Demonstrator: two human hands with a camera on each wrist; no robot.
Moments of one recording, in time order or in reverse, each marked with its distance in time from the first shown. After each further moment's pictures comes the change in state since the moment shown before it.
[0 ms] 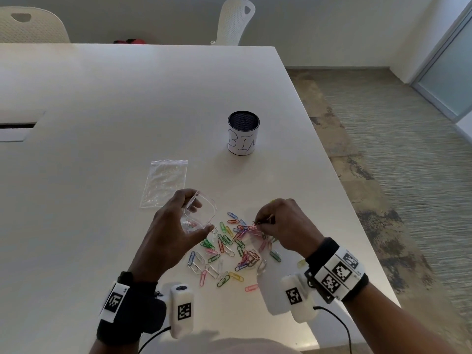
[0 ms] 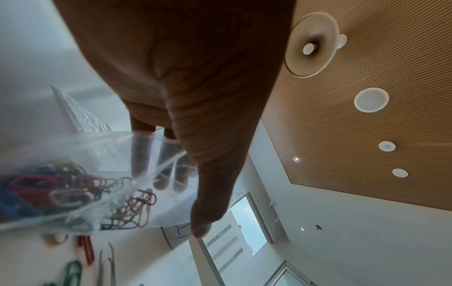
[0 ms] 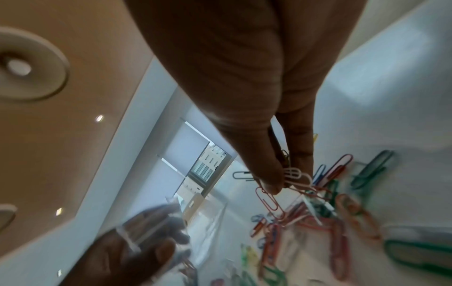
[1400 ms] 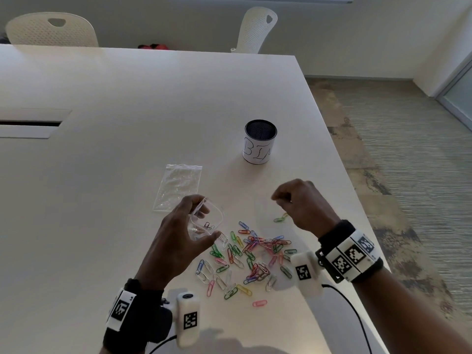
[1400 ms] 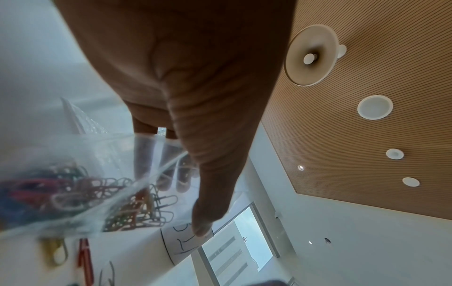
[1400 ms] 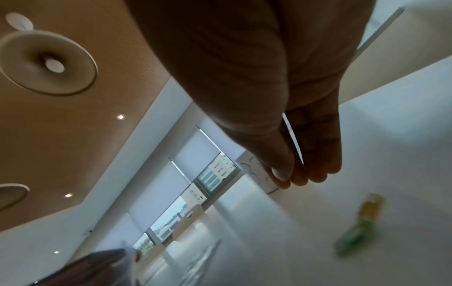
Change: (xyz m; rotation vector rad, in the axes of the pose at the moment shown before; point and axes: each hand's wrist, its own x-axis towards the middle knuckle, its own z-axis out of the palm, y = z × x) left_hand -0.001 -0.001 -0.004 -0.037 0.053 -0.008; right_hand 0.049 -0.004 -0.034 -0.067 0.153 -0.078
